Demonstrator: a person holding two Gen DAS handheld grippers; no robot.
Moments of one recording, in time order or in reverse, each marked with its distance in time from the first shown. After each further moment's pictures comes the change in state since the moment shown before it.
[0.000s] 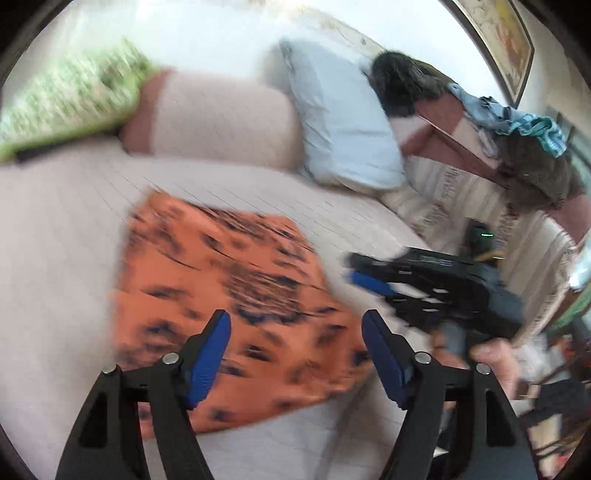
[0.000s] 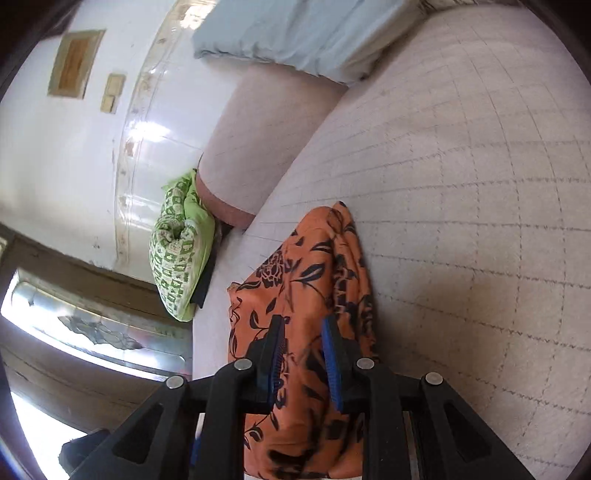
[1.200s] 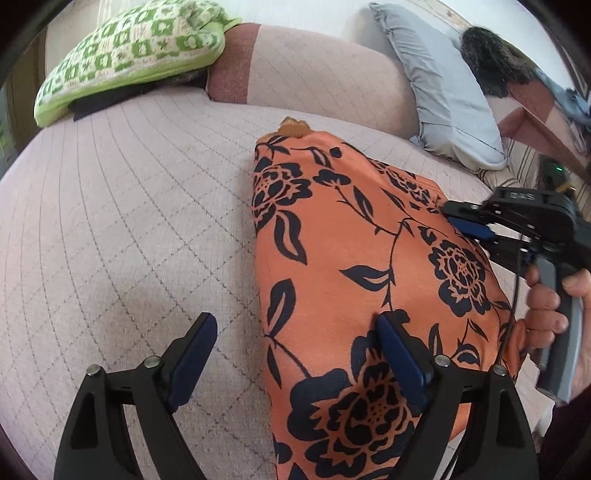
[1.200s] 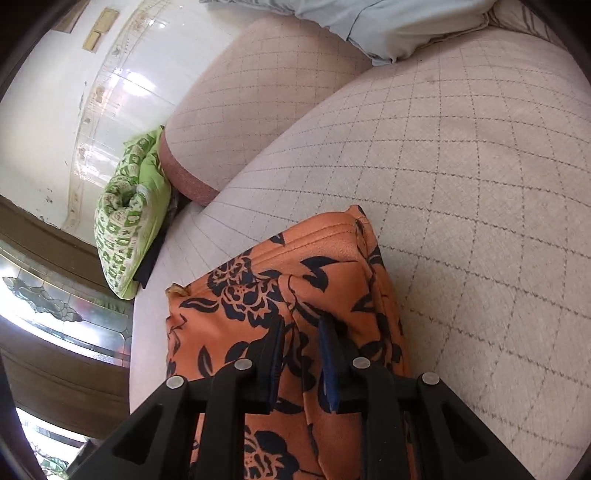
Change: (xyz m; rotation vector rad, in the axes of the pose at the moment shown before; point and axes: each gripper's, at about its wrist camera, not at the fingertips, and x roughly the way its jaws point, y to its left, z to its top) left arm 0.055 0.101 -0.022 -0.110 0.157 0.233; right arm 0.104 0.019 0.031 -0.118 0.130 -0.187
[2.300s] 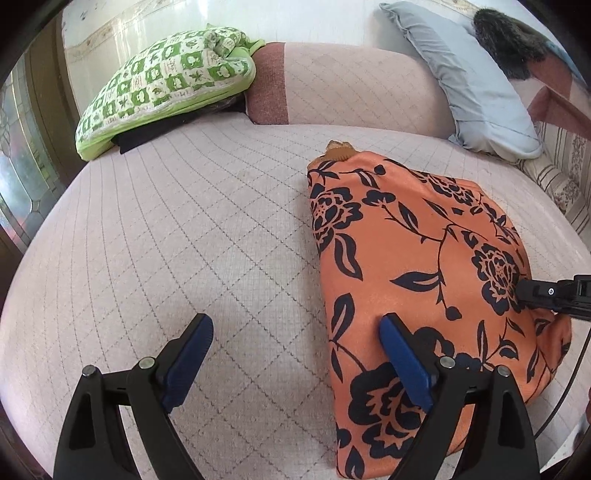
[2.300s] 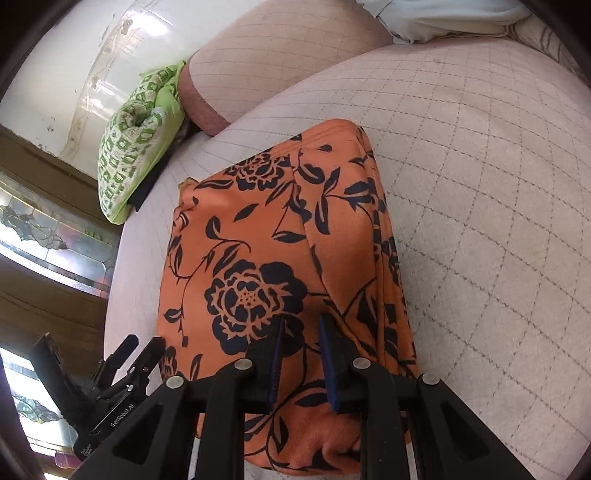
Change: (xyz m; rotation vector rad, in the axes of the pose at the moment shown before) left arm -0.020 0.000 0.004 0.082 -0.058 0.268; right arm -0.035 0.014 -0.066 -0.176 0.170 -0.097
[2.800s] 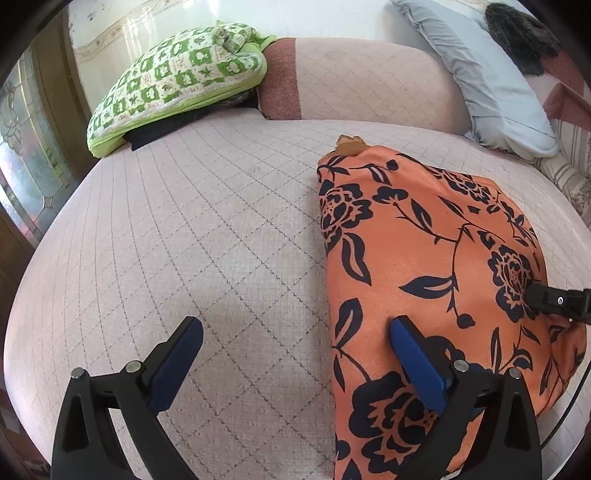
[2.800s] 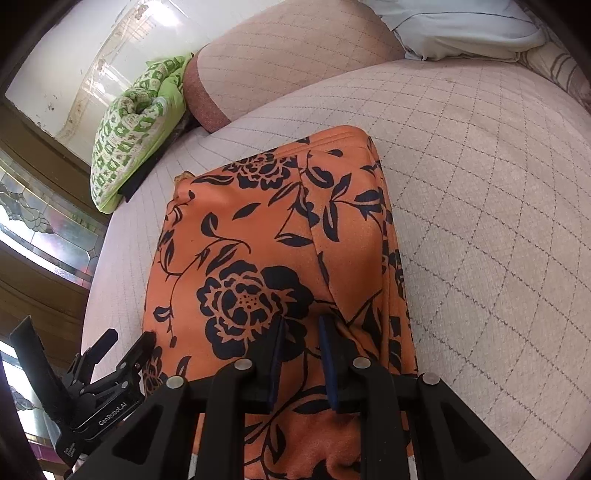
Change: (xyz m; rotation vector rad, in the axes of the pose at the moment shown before) left arm 0.008 -0.007 0.001 -0.040 0.019 0.064; right arm 0.006 0.010 -0.001 -0.051 -0.032 -0.057
